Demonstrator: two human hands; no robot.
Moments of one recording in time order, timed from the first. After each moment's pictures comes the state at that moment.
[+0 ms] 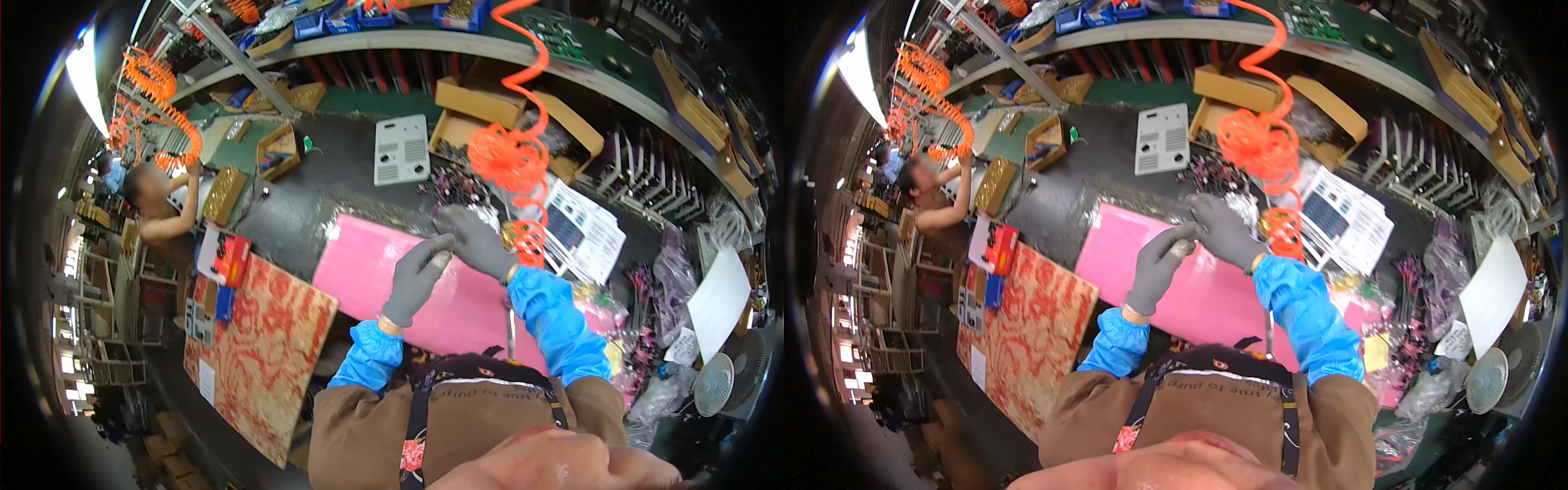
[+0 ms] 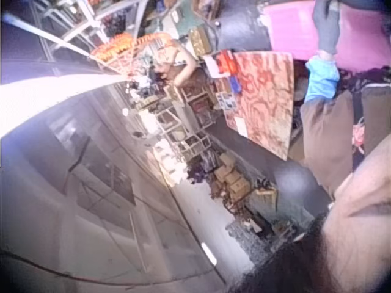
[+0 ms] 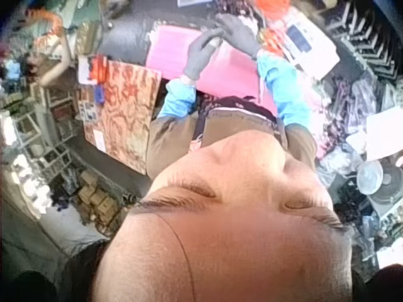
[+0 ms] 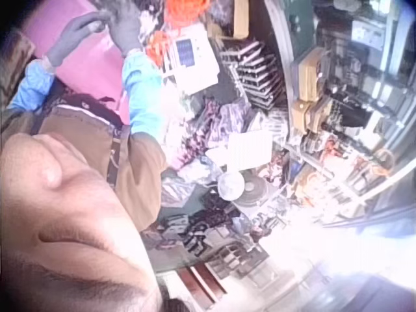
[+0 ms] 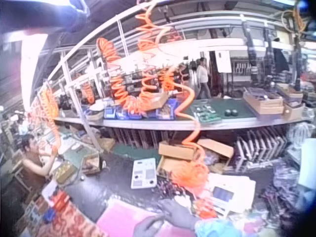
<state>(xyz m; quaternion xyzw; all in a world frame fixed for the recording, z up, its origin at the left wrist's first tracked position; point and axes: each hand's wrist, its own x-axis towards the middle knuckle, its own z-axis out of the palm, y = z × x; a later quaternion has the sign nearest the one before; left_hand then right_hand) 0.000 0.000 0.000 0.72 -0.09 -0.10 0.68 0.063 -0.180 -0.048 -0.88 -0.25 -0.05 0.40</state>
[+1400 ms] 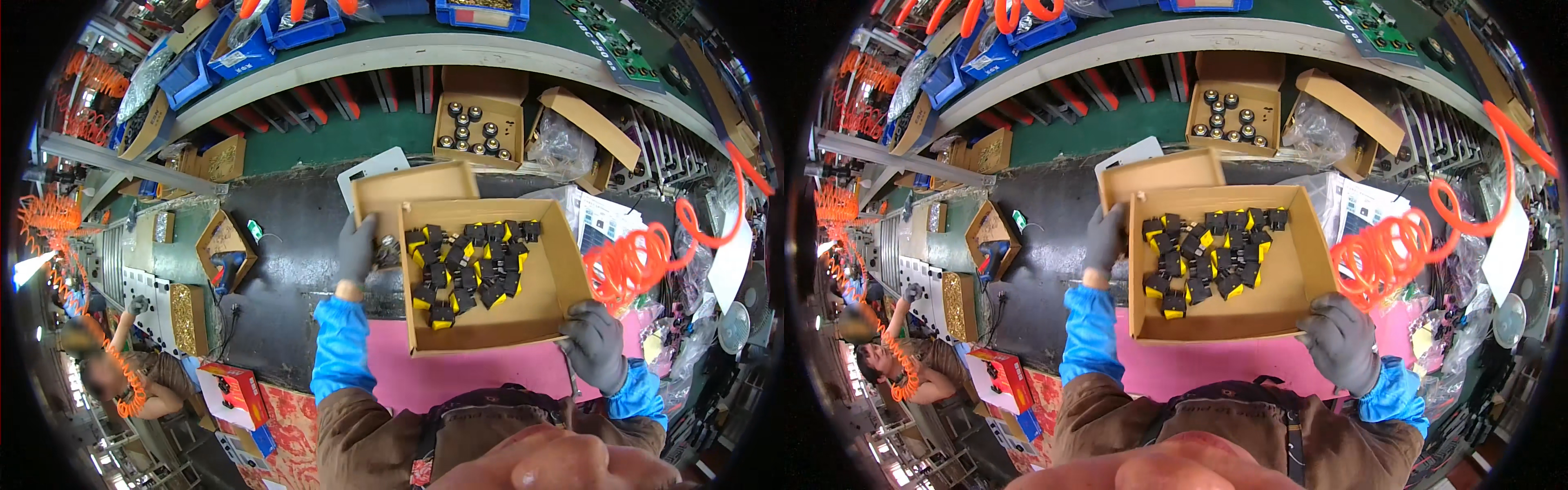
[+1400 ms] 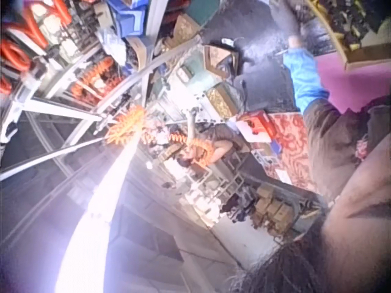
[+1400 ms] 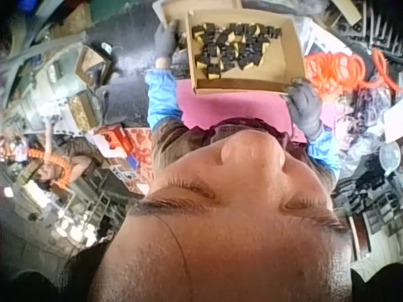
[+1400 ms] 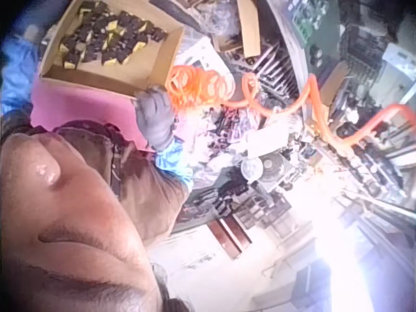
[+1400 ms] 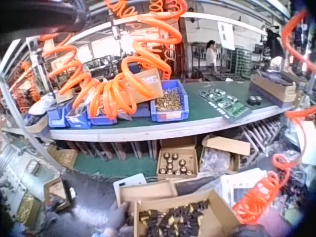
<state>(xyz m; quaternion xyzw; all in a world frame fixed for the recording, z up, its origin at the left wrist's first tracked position) 0.431 0.130 -0.147 0.72 0.03 -0.18 0.67 0.135 -0.167 0.049 -0.96 -0.06 -0.10 0.26</state>
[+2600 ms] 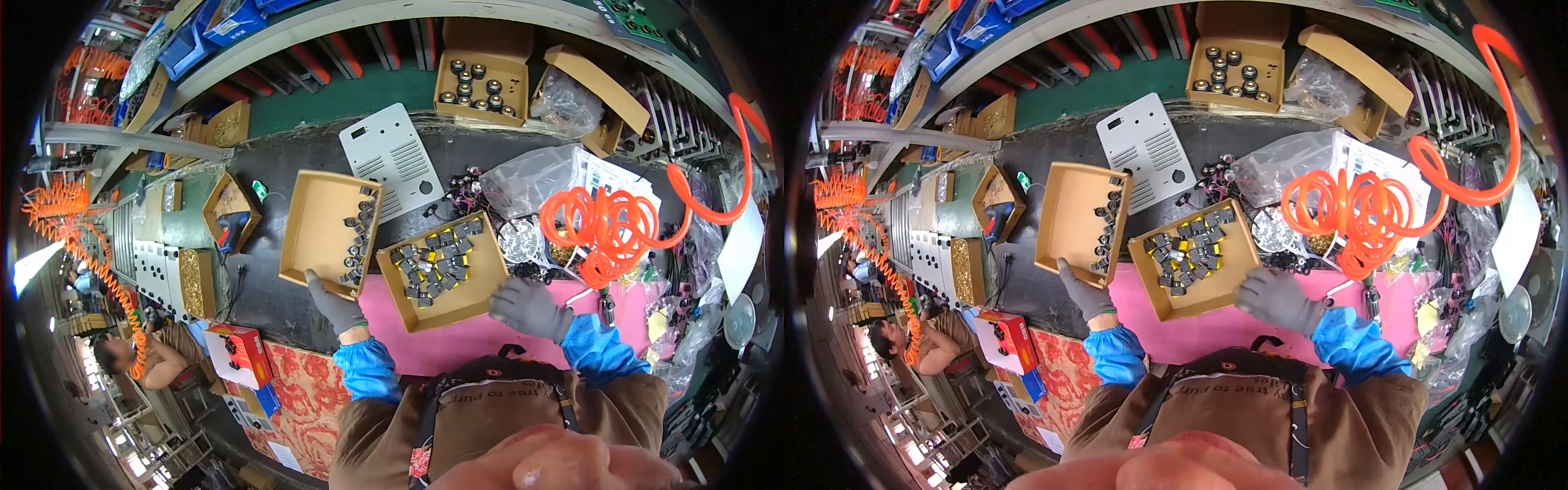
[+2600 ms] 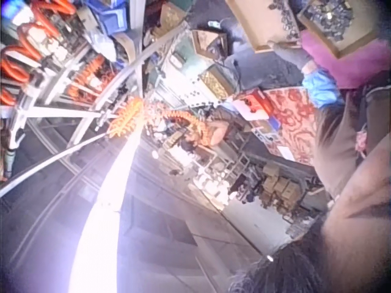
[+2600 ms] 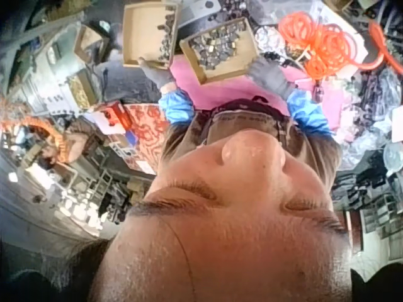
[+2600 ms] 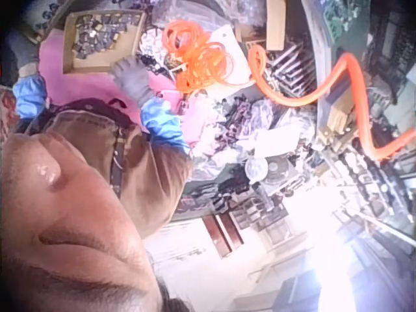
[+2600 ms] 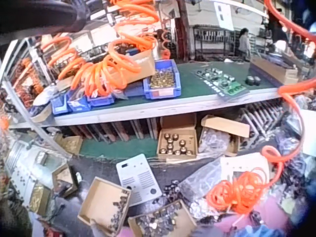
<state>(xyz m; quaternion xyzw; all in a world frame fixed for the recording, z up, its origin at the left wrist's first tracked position) 0.270 0.207 -0.111 0.50 0.27 0.08 0.82 0.117 -0.128 -0.089 -0.94 -0.25 0.01 0.22</state>
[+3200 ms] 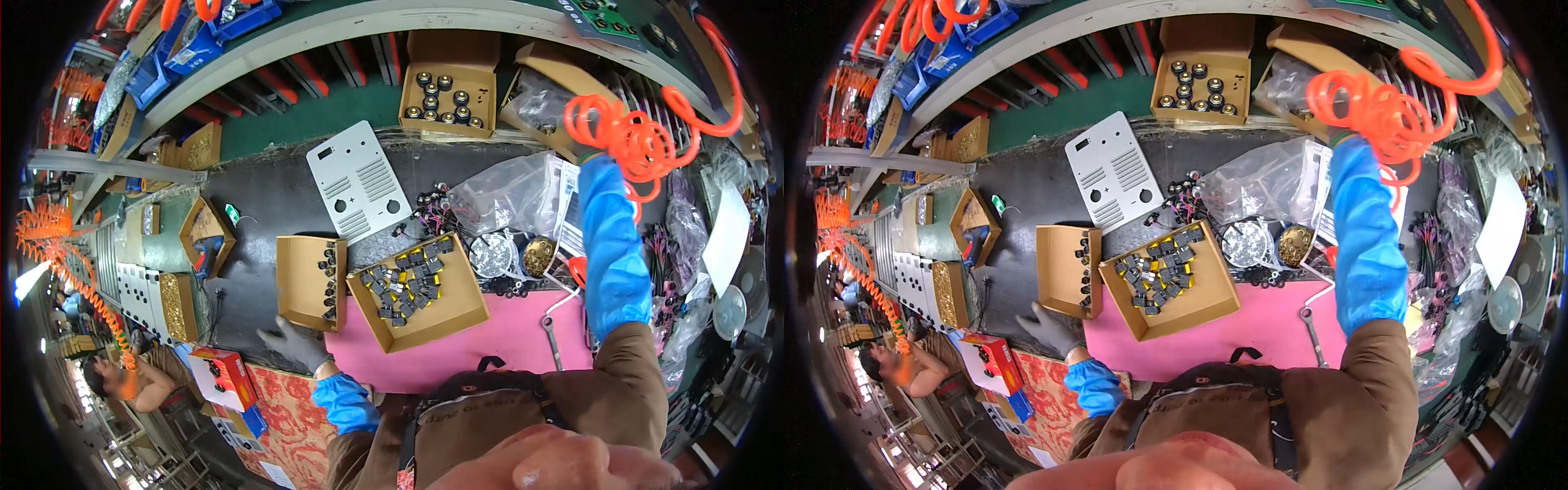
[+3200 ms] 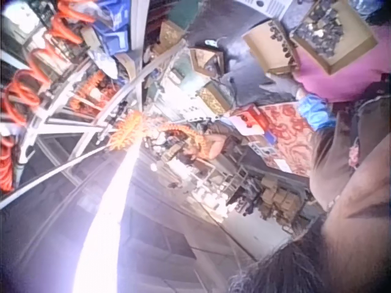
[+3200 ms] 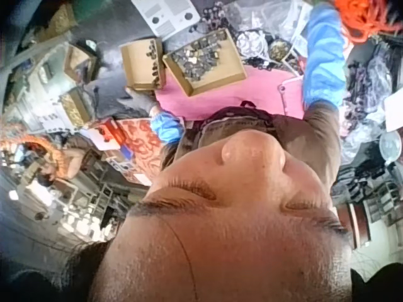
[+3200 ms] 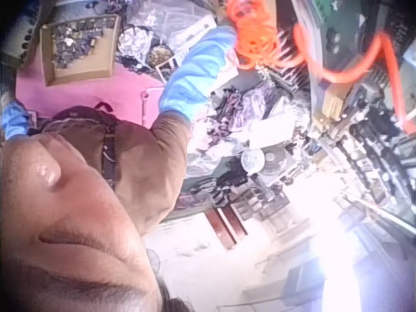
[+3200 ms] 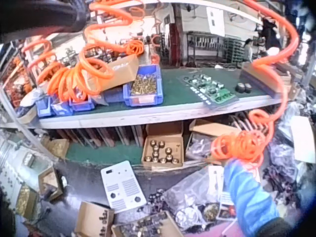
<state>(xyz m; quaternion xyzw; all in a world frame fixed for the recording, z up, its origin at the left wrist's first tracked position) 0.248 0.244 -0.119 0.83 0.36 0.20 0.37 0.325 -0.427 -0.132 -0.94 0.26 -0.17 0.12</state>
